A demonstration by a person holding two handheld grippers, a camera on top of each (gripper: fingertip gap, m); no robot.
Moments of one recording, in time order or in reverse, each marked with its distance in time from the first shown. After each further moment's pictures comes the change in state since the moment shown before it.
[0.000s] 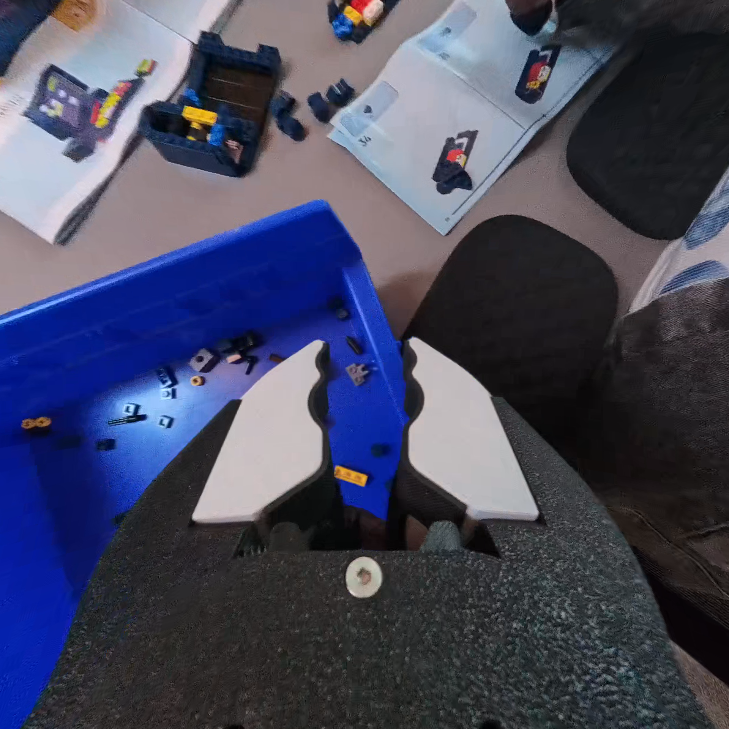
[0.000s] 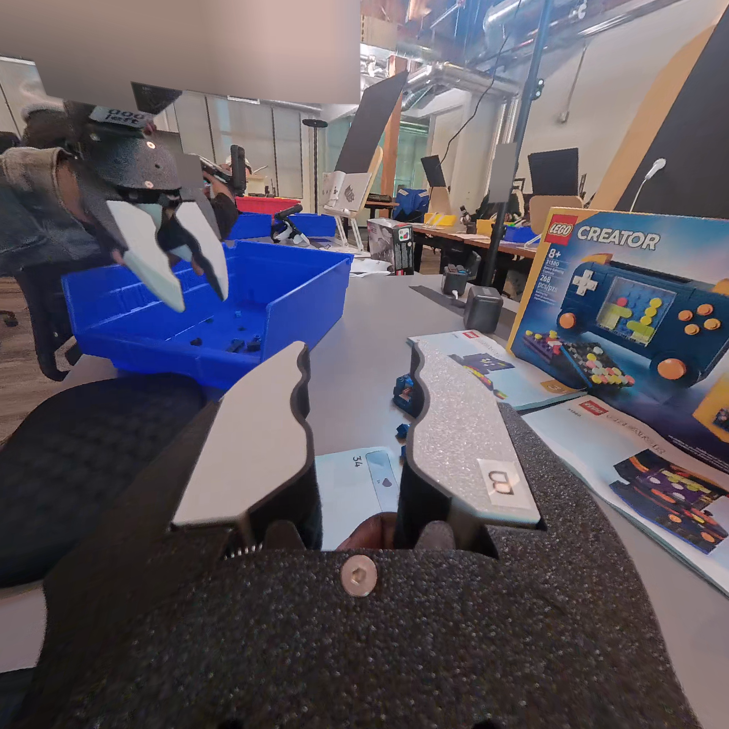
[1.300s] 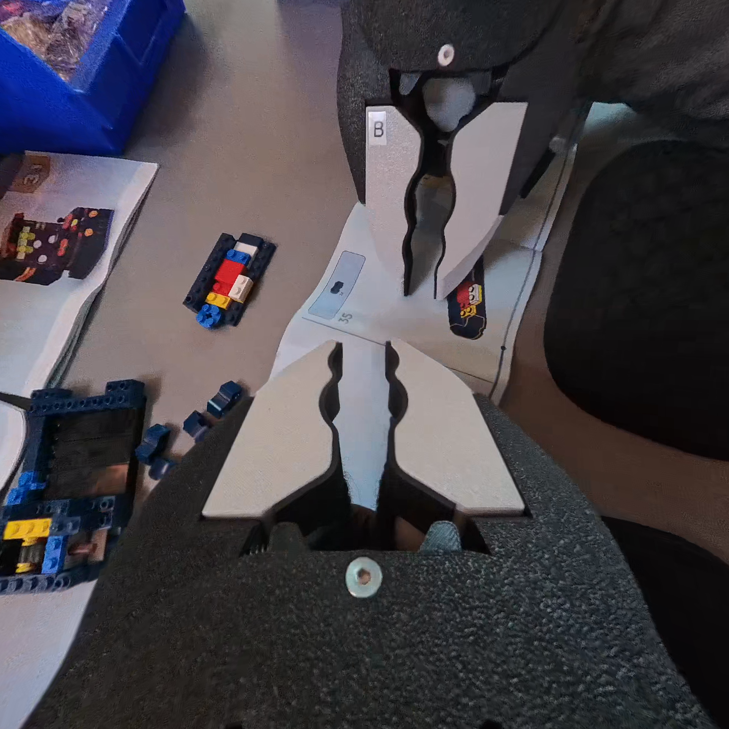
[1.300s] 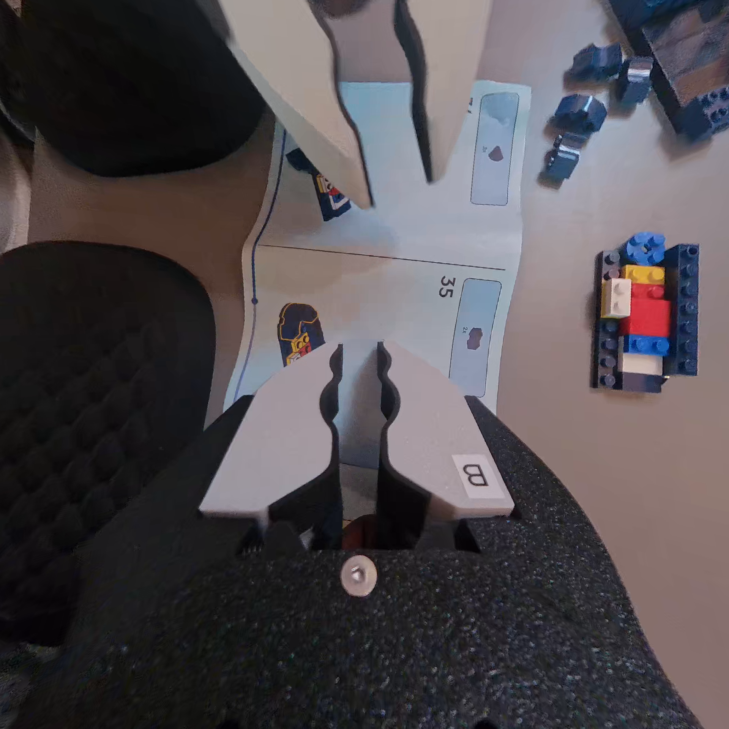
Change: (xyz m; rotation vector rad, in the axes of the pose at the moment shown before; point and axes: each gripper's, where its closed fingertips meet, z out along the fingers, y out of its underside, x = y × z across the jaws) left arm 0.068 -0.134 0.163 0.231 0.166 0.301; right arm -0.017 0.116 -0.099 -0.962 -0.420 -0.024
